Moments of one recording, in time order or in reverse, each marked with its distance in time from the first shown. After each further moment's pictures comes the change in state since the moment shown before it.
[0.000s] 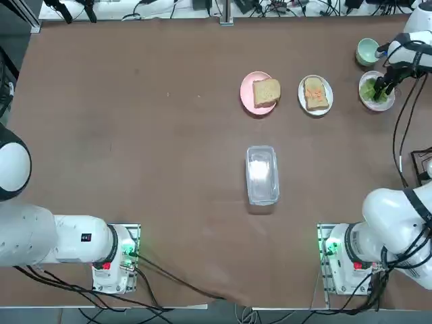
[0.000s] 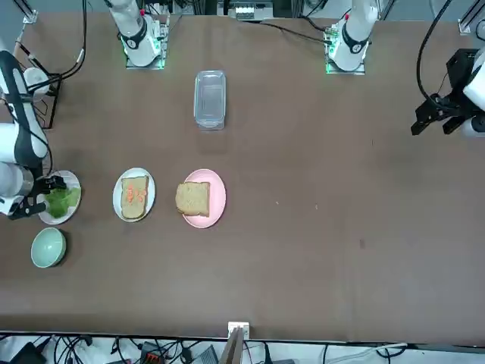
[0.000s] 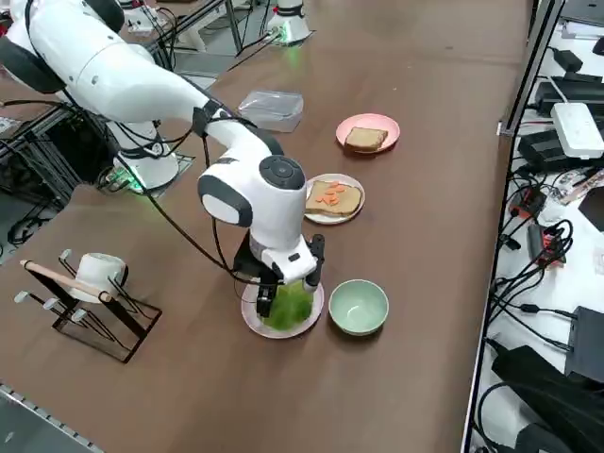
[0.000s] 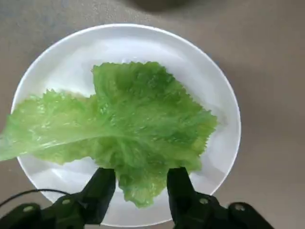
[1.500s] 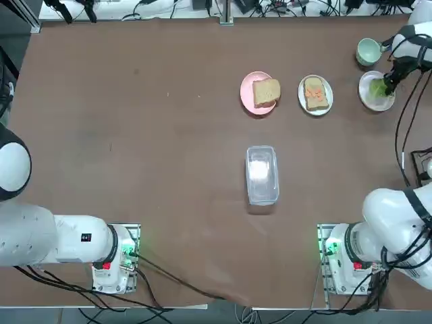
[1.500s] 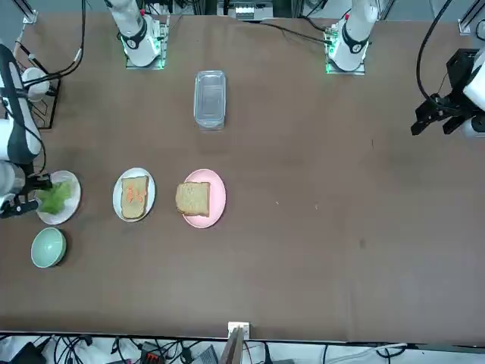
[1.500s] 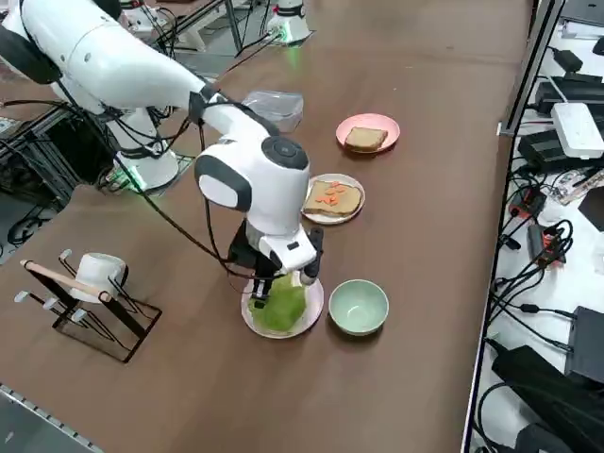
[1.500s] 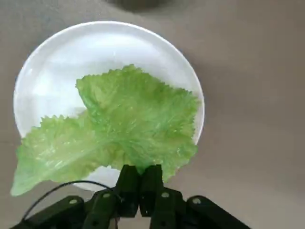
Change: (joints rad) arm -0.002 -0.065 0.033 0.020 -0.030 -0.099 0.001
